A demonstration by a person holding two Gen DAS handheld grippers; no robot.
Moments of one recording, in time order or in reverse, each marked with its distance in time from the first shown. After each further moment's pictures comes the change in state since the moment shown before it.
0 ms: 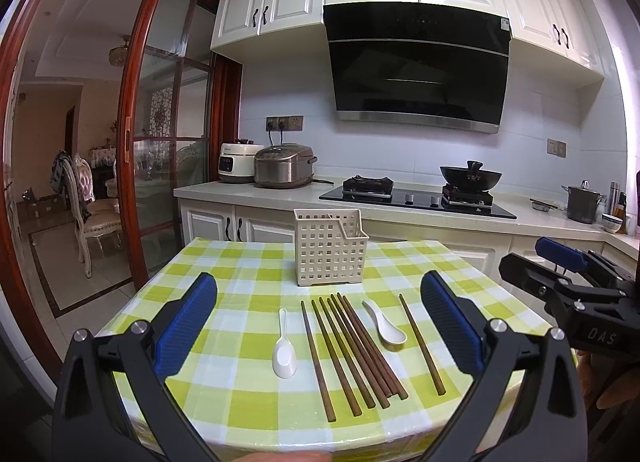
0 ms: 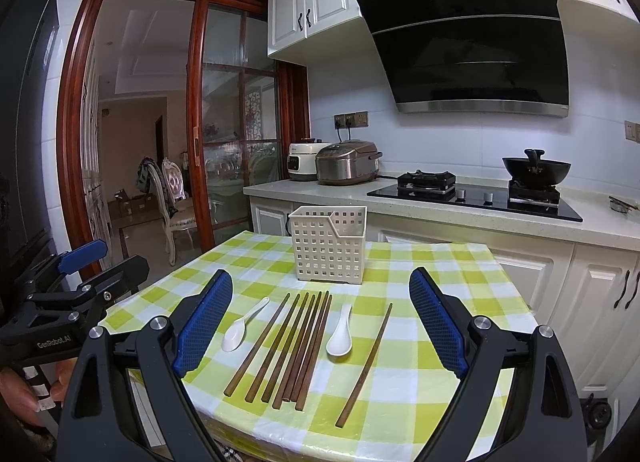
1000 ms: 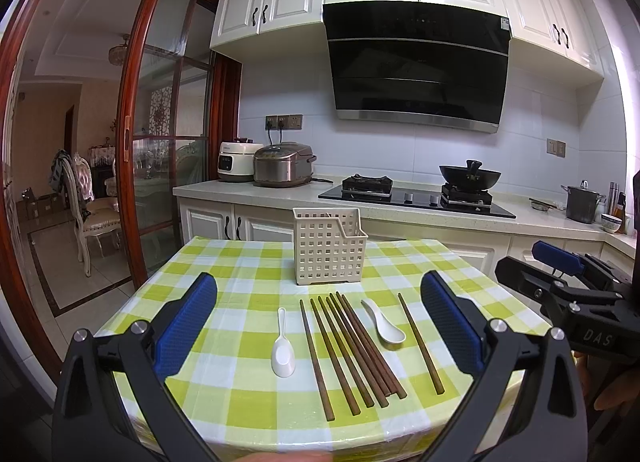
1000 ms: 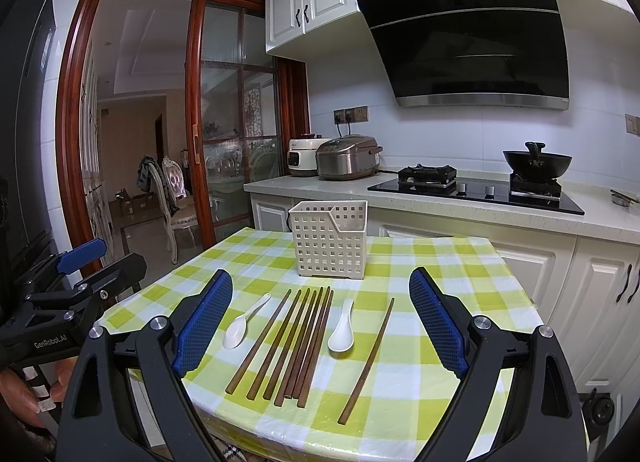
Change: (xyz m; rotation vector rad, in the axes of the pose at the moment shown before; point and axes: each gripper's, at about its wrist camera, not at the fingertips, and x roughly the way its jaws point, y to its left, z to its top) left arm 0.000 -0.001 -0.001 -0.002 0.005 -0.002; right arm 0.006 0.004 -0.005 0.006 0.015 0.003
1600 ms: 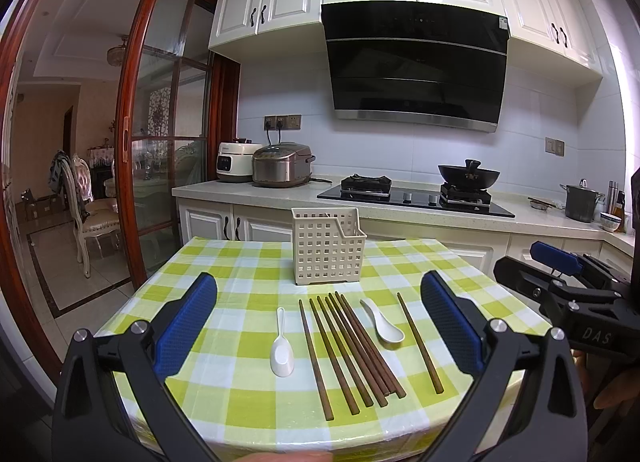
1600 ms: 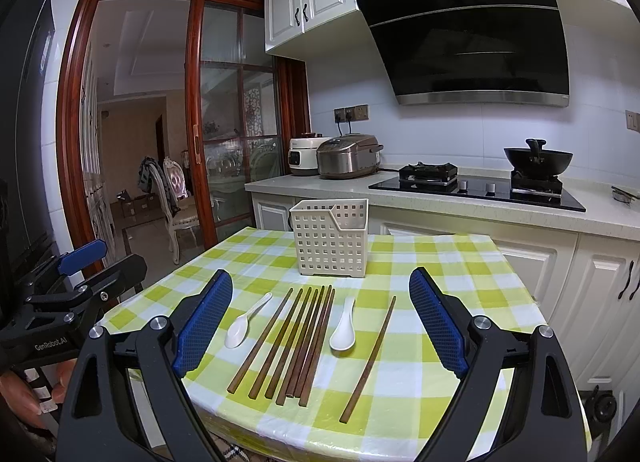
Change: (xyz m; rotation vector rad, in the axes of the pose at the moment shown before) left arm 0.002 -0.001 0.000 0.001 0.001 -0.002; right arm 0.000 -0.001 -0.001 0.005 0.002 0.004
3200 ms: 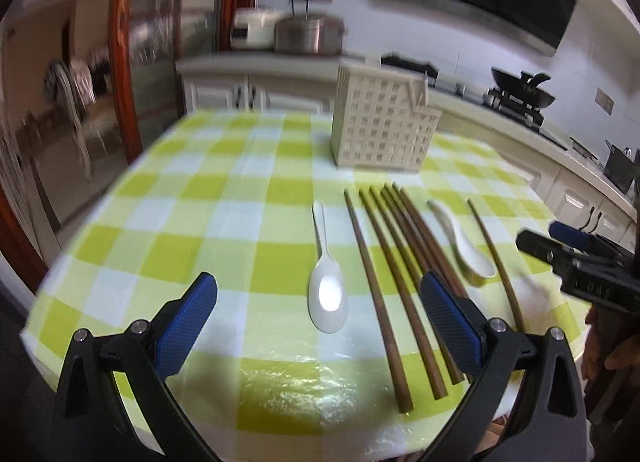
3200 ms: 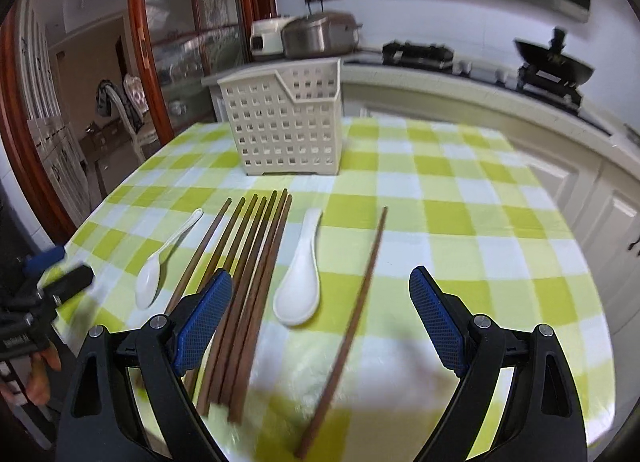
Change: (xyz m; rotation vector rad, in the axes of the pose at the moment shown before) left arm 0.160 0.070 -0.063 -0.112 0.492 0.017; right arm 0.175 -0.032 -0.033 0.077 0.461 -0.064
